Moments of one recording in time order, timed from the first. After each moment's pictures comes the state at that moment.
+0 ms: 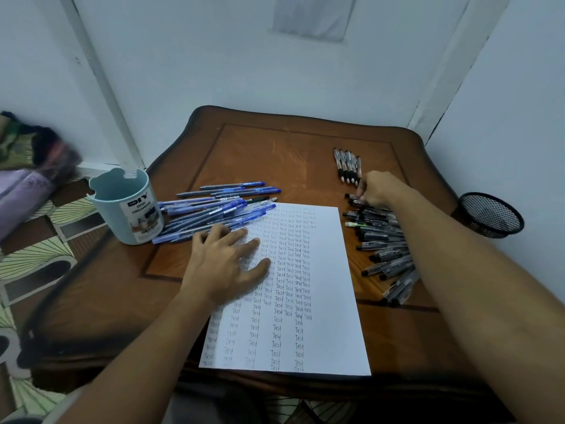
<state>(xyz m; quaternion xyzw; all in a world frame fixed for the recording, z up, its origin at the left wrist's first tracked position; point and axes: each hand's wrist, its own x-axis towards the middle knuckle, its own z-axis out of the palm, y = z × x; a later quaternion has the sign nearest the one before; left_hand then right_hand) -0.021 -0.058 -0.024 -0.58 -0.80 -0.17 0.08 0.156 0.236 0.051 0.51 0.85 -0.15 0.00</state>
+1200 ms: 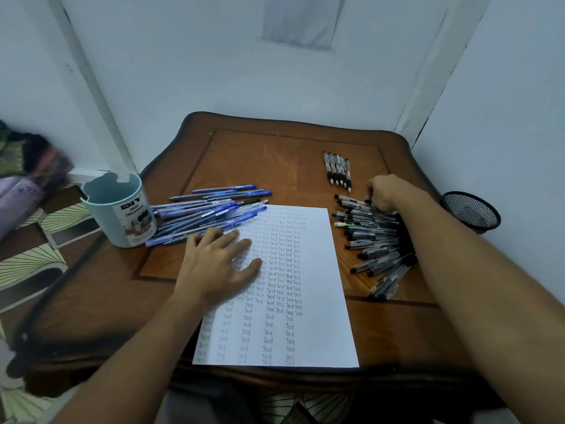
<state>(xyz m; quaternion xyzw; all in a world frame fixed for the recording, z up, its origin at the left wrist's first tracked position) -0.017 -0.058 -0.025 -0.57 -0.80 -0.15 0.07 0.193 0.244 0.062 0.51 0.86 -0.05 0.08</state>
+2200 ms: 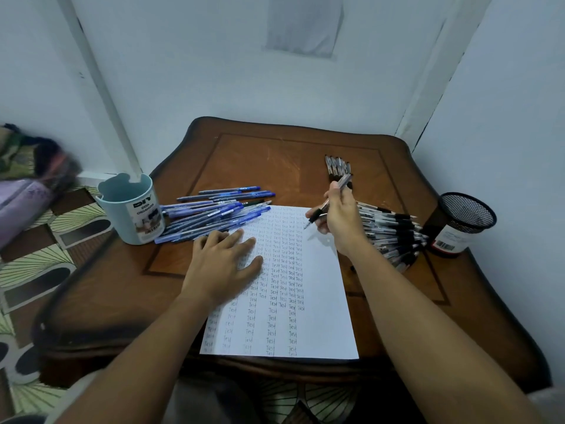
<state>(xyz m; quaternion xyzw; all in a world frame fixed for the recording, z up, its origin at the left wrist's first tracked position) -0.011 -0.066 -0.018 -0.56 -0.82 -0.14 0.00 0.142 0.122 0.030 0.44 0.60 -0.57 -0.36</state>
